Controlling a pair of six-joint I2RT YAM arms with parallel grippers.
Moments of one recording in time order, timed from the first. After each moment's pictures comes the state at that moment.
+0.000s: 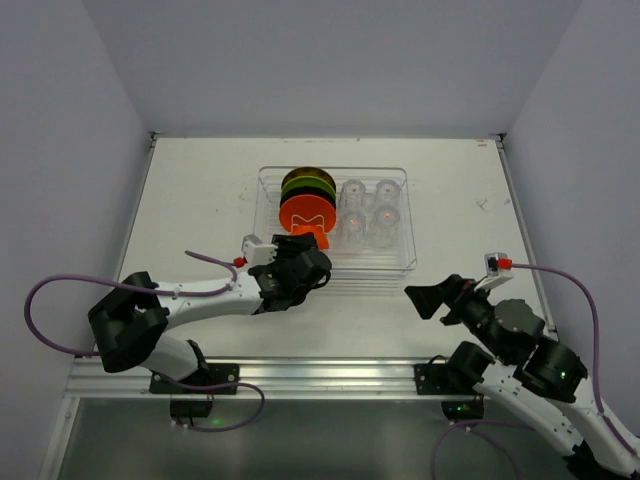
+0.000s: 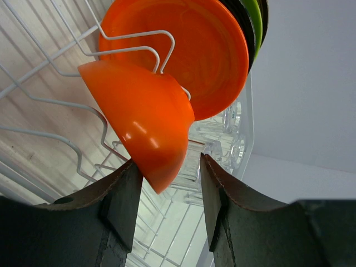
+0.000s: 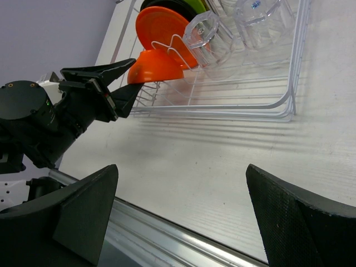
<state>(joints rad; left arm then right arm) -1.03 1.46 0.80 -0.18 -0.96 -2.01 0.85 0.13 0.64 -0.78 0.33 0.78</state>
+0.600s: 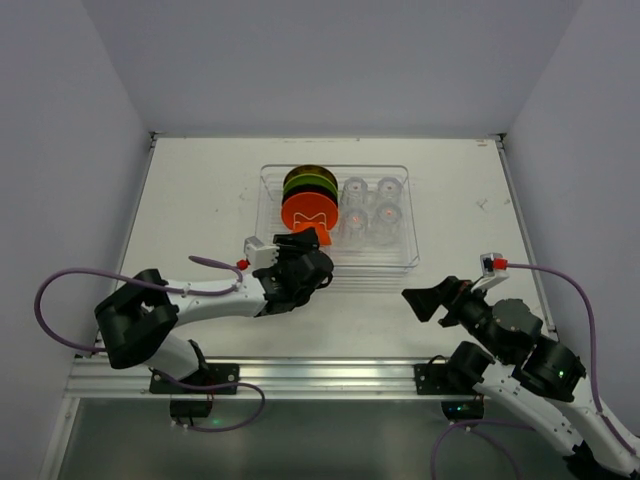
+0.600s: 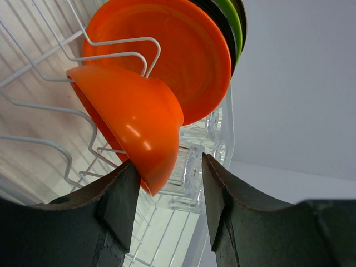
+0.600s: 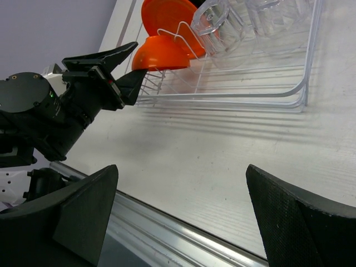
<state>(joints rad) -1.04 1.50 0.77 -0.04 -1.02 -2.01 0.85 0.13 0.63 -0.78 0.29 0.77</state>
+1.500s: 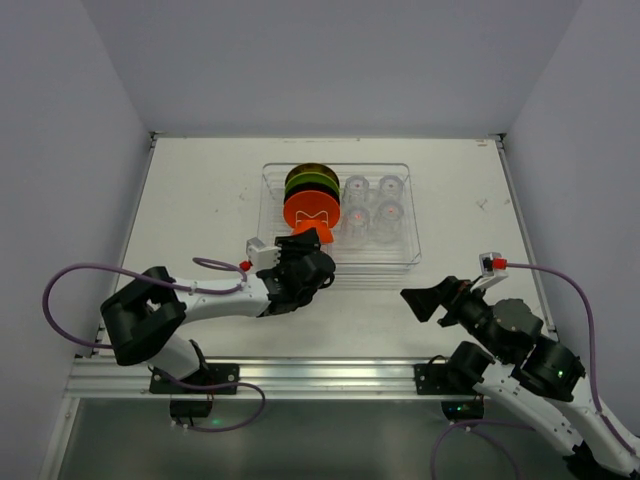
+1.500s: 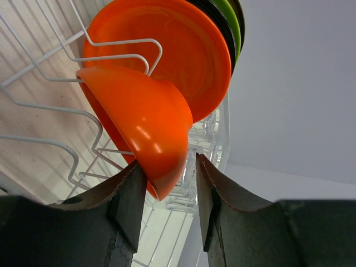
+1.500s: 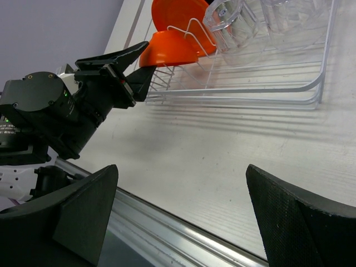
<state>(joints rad) -1.04 1.53 0.77 0.03 -1.04 -2.01 0.85 0.13 0.63 -0.76 0.27 0.77</state>
